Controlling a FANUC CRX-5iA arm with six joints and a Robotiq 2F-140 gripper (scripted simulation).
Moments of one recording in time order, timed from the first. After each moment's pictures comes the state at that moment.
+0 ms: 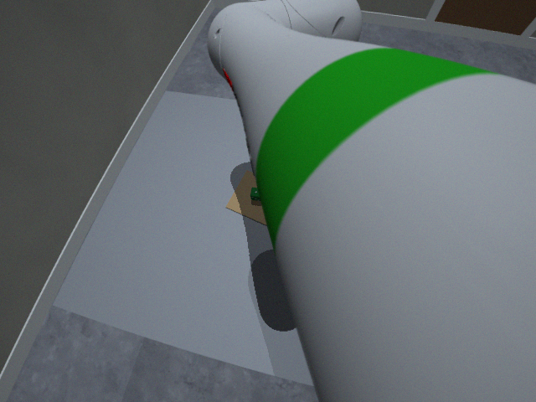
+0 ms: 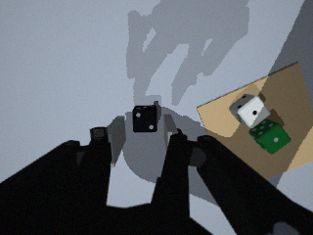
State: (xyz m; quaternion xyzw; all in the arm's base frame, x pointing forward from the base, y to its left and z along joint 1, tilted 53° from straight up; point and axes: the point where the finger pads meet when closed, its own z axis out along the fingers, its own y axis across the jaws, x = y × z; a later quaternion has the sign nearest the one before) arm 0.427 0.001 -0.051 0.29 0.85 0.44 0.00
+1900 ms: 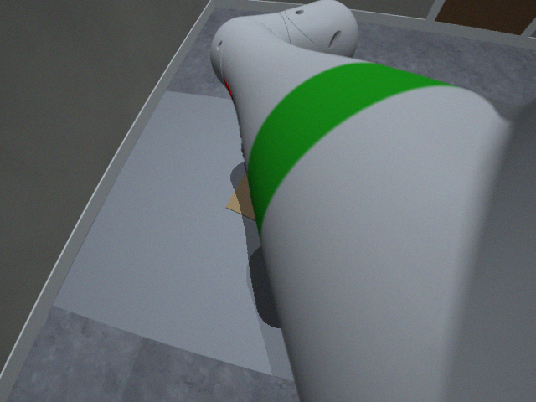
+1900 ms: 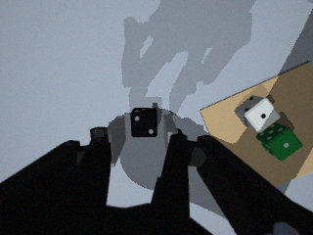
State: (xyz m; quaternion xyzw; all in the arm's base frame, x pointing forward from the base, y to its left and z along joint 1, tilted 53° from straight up) arm 0.432 0.015 -0.062 0.29 0.85 0.44 0.00
